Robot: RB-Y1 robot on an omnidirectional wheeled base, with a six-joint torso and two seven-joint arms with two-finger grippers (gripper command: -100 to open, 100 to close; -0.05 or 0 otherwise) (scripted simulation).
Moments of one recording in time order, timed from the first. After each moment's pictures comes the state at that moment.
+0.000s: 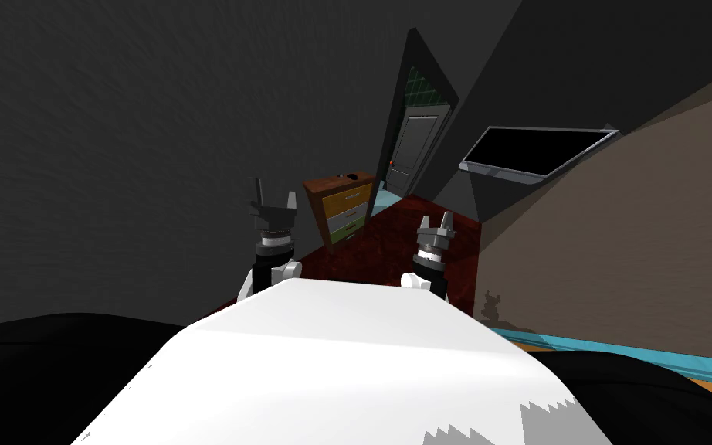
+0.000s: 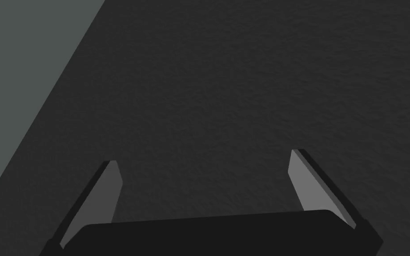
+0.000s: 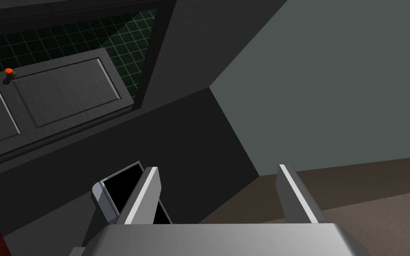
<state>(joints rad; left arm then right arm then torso) 0.49 0.04 -0.05 -2.35 -0.04 -0.56 0.17 0.52 0.03 0.02 -2.26 -0.08 -0.47 -0.05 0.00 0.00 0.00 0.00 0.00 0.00</state>
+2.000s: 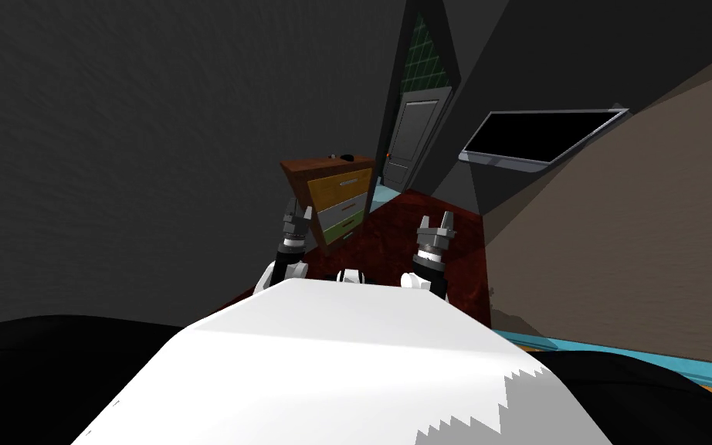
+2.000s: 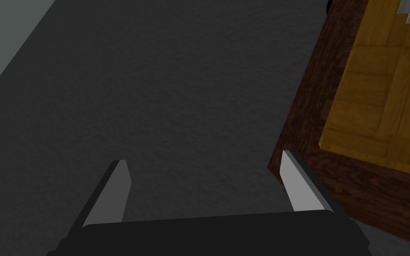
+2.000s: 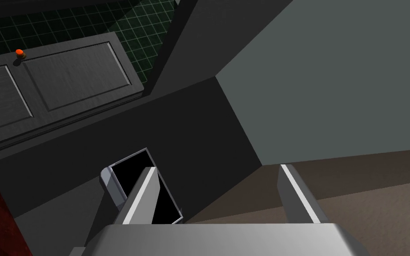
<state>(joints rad) 0.42 0.12 -0.08 -2.09 -0.05 -0.59 0.15 0.52 0.03 0.02 -2.26 -0.08 -0.47 -0.05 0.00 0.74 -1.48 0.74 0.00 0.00</state>
